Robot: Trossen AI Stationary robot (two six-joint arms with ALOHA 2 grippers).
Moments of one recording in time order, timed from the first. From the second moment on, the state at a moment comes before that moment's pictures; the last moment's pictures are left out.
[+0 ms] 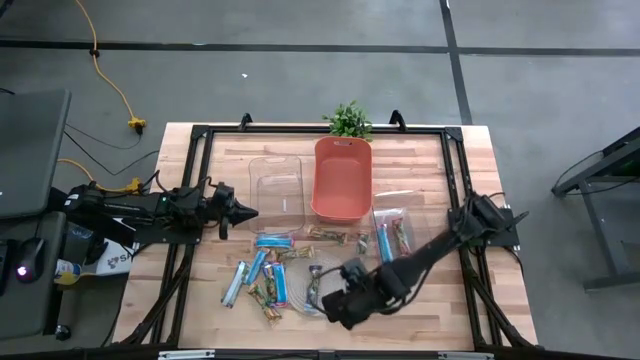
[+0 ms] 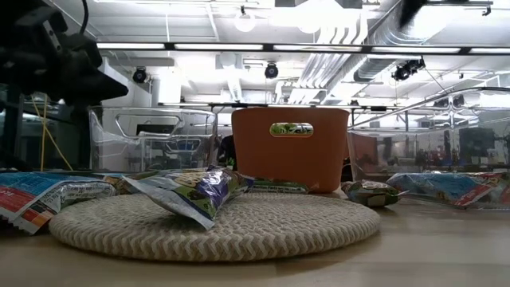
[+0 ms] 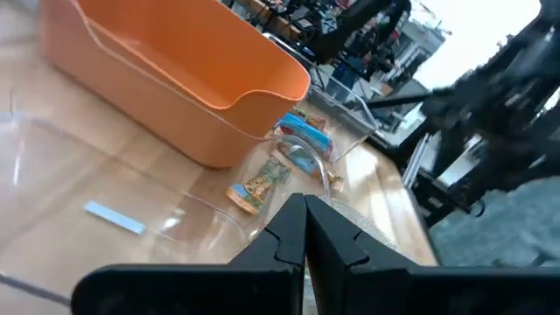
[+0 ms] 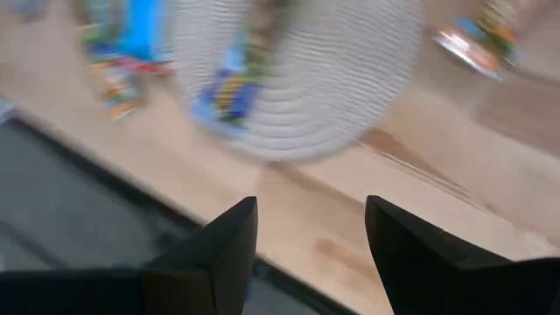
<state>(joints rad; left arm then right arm) -0.07 0.17 0.03 0.00 -0.09 -0.62 0.58 2.01 1.76 -0.99 0.15 1.79</state>
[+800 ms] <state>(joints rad) -0.07 0.17 0.03 -0.02 -0.01 -0.69 0.45 2.01 1.47 -0.79 0.24 1.85</state>
